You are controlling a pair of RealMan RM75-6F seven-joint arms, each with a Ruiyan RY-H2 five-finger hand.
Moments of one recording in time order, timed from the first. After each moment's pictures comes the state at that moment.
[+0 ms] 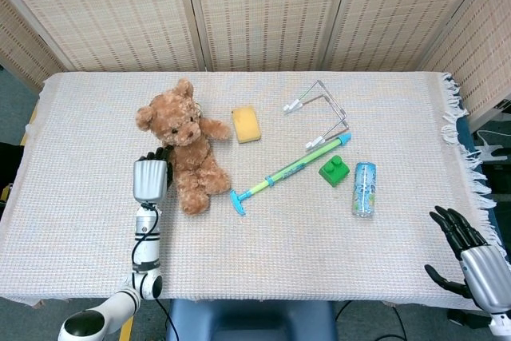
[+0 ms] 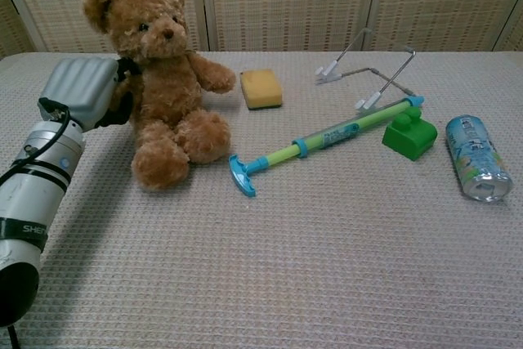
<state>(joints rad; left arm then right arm) -0.76 -2.21 -0.34 -0.39 1.25 1.37 0.21 -0.01 -1.01 -0.08 -1.61 -1.75 1.60 0.22</state>
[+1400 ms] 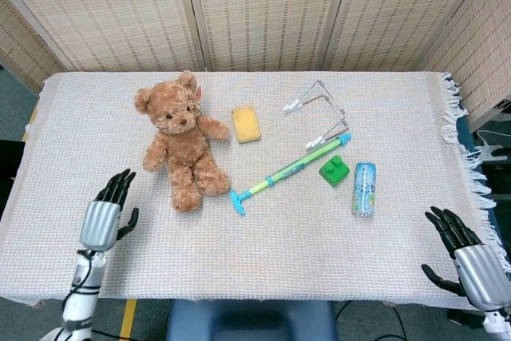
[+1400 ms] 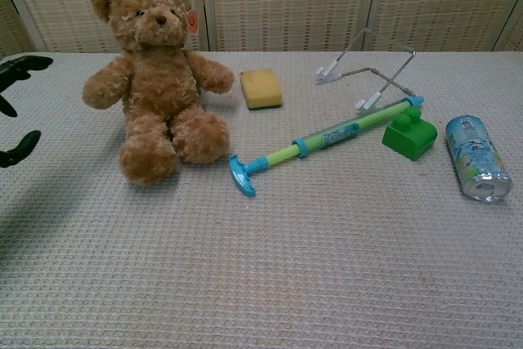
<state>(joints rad) -0.33 -1.61 -0.03 -1.26 1.48 1.57 0.06 0.00 -1.03 -0.08 -1.62 -1.73 1.57 0.16</state>
